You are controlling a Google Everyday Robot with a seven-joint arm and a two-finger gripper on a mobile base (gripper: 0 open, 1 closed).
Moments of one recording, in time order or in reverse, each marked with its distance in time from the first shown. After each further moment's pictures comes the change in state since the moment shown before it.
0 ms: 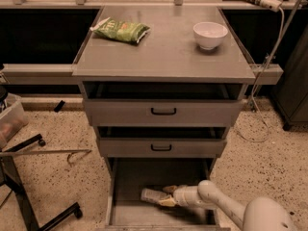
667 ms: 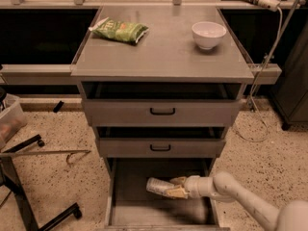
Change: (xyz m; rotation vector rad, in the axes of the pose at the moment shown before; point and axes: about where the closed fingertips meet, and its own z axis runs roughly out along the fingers) arm -0.068 0.004 -0.090 -0.020 -0.078 0.109
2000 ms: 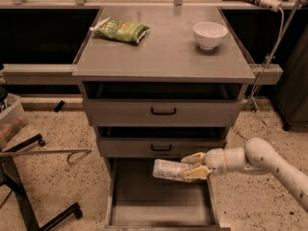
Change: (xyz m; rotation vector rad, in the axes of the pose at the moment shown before) arm -0.184 0.086 -0.173 -0.199 -0.071 -0.105
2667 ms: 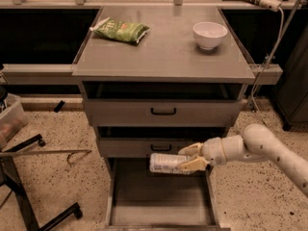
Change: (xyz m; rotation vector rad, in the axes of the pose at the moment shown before) arm -0.043 0.011 -0.004 -0.004 0.061 -0.067
